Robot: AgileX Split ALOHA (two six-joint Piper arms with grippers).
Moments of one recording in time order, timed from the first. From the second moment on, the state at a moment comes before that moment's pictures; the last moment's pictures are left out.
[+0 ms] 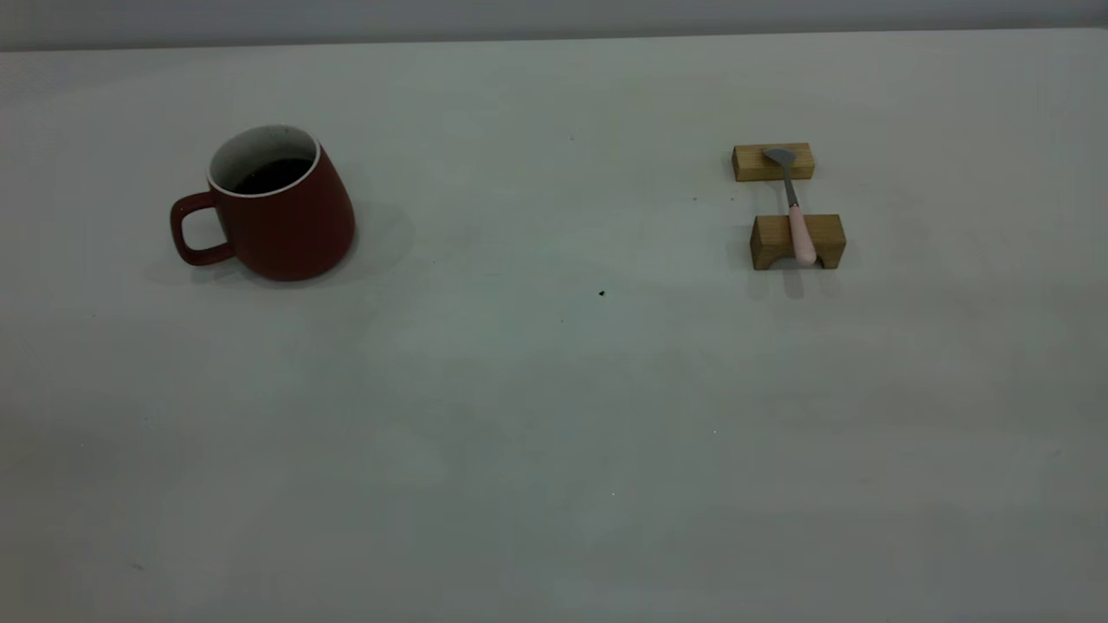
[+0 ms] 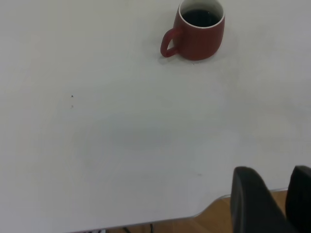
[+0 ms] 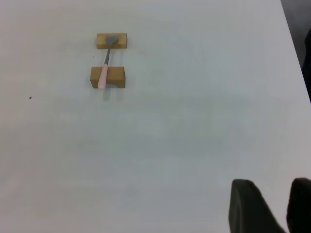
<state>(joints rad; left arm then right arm) -0.09 -0.02 -0.49 -0.01 1.13 0.01 -0.07 0.02 -0.47 0.06 1.14 -0.09</state>
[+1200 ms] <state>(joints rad) -0.09 0.01 -0.49 -0.01 1.13 -0.01 -0.07 0.02 -0.47 0.06 1.14 -0.09</state>
